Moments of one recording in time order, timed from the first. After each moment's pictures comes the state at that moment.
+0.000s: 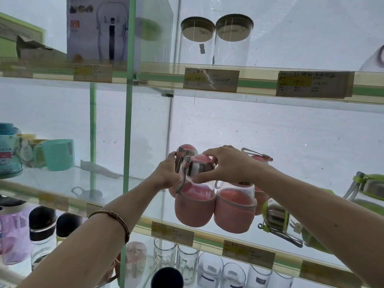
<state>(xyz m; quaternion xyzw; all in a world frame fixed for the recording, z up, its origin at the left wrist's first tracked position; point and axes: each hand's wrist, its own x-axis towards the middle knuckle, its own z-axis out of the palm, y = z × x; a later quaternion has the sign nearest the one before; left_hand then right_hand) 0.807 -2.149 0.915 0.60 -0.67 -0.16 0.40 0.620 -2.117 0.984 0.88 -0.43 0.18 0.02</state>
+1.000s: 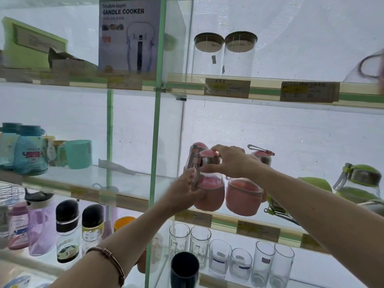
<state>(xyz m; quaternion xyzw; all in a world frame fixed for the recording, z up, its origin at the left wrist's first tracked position) 0.806 -2.055 0.882 0.47 -0.71 -0.24 0.46 0.649 -2.081 0.976 0.84 -0.50 0.19 0.04</state>
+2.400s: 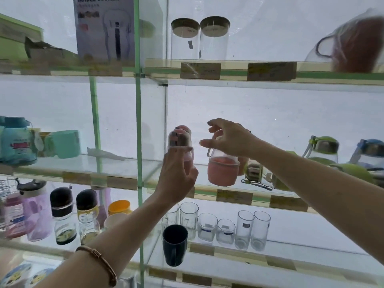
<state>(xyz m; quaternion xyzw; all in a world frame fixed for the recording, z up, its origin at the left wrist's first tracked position) 0.768 -2.003 0.877 0.47 -0.70 0.01 0.54 0.611 -2.016 0.980 0.83 -0.47 0.31 -0.01</state>
